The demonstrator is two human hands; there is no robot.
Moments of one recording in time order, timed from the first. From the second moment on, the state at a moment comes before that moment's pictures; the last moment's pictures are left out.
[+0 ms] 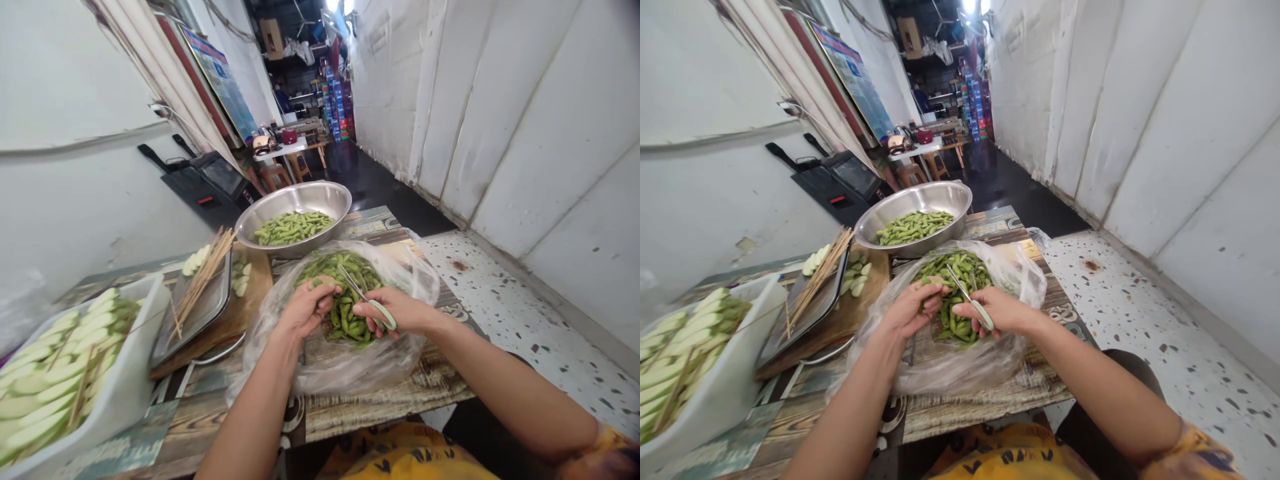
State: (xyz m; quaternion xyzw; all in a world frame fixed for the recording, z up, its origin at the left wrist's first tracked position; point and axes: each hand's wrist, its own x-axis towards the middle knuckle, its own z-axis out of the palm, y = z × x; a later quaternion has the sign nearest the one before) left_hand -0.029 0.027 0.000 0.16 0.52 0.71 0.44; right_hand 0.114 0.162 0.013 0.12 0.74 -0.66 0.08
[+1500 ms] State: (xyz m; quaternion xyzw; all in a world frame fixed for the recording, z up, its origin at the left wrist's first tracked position) left_hand -0.023 0.013 0.019 0.30 0.77 0.47 0.32; right_hand 0.117 0.171 0.024 0.13 0.77 -0.61 0.06
